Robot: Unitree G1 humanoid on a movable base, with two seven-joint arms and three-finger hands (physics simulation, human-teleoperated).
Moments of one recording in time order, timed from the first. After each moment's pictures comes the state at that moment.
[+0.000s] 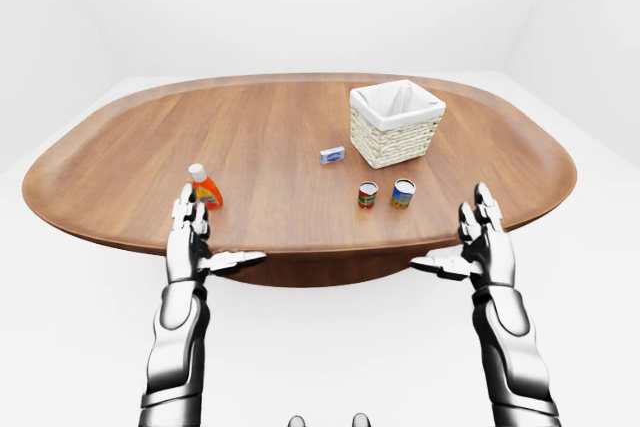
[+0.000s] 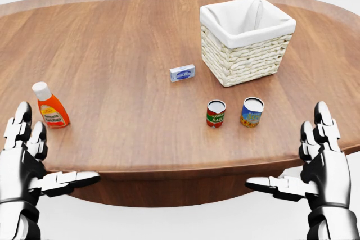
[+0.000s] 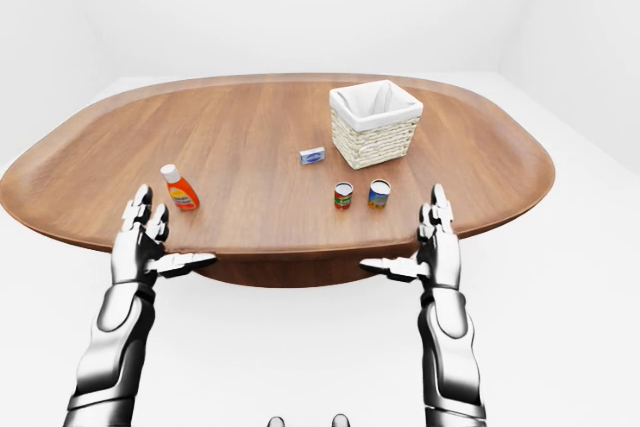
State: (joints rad) left arm -0.06 0.10 0.19 -0.03 -0.12 0.06 -0.02; right arm 0.02 -0.07 -0.21 -0.12 0.13 0.04 0.03
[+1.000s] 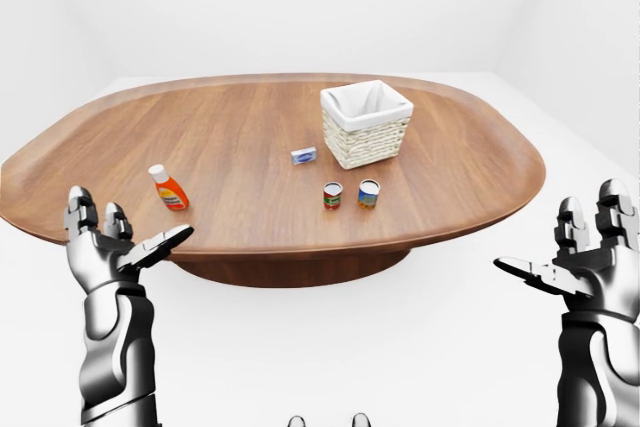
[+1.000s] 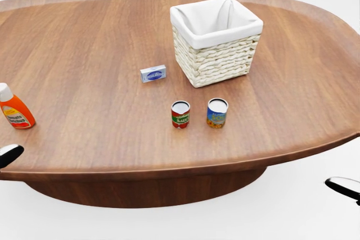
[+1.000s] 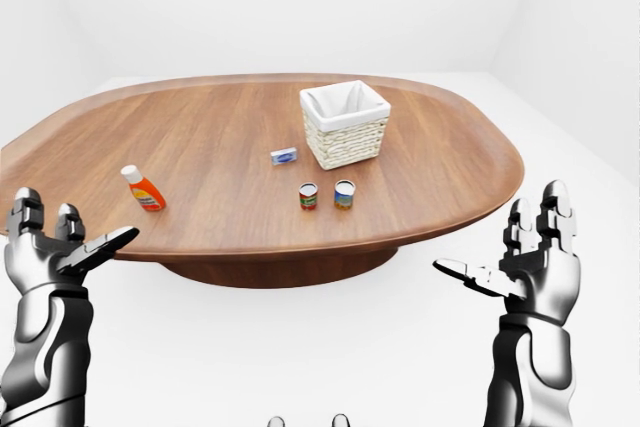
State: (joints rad) left arm -0.09 0.21 0.44 -0.09 -0.43 0.07 0.17; right arm 0.11 -0.11 -0.56 -0.38 0.36 0.09 0.09
